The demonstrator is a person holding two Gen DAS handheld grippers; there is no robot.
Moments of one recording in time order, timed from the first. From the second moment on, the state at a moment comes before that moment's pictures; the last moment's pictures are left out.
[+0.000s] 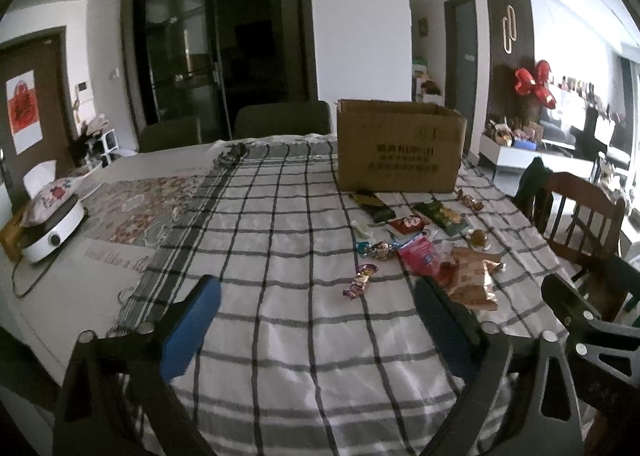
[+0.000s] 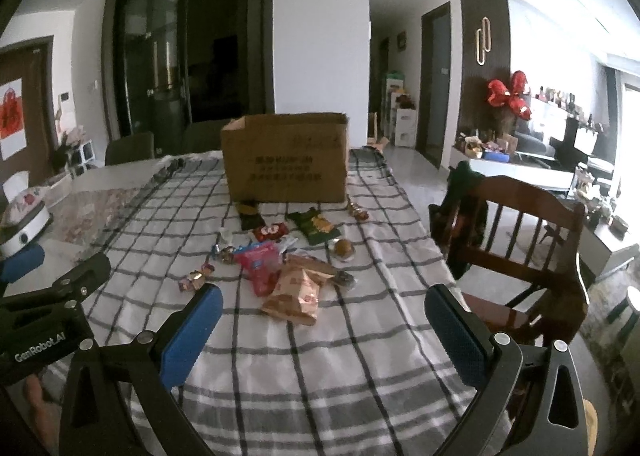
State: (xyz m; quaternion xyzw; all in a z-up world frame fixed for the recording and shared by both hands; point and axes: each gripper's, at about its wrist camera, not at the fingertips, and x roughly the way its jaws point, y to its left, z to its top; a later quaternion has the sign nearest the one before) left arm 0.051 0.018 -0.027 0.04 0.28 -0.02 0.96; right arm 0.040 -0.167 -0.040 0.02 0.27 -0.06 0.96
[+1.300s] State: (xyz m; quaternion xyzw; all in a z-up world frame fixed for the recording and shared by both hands) left arm 0.177 -0.018 -0.117 0.06 0.43 -0.12 0.89; right arm 0.168 -0.172 -0.124 0.10 0.42 -0.03 0.90
